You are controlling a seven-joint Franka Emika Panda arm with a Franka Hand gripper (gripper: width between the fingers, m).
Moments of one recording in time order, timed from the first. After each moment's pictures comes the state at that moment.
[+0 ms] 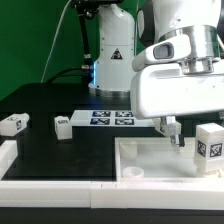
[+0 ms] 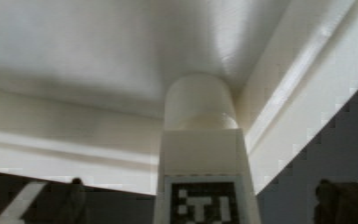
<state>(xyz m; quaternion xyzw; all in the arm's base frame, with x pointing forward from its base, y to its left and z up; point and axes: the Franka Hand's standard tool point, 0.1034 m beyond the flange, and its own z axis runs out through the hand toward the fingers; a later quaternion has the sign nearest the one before) 0.610 0.111 0.068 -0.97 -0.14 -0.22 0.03</state>
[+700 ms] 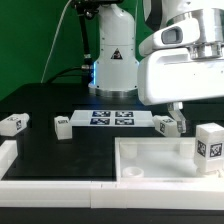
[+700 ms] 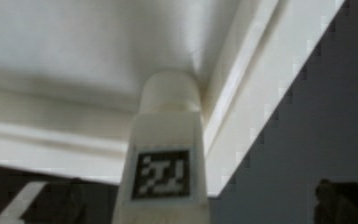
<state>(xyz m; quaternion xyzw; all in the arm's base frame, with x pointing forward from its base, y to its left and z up) 0.593 0.126 0.086 -0.98 -0.14 -0.10 0.04</state>
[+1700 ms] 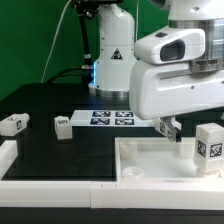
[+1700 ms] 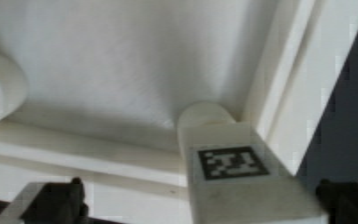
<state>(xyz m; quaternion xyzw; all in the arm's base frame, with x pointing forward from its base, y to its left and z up) 0.629 0.101 0.083 -0.99 -0.14 0.01 0.04</state>
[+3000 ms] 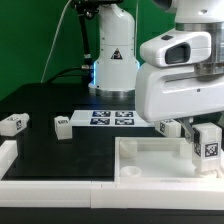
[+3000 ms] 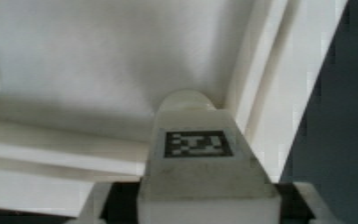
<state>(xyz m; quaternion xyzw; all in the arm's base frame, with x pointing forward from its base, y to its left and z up) 0.630 0.113 0.082 -1.00 -0.05 0.01 0.04</state>
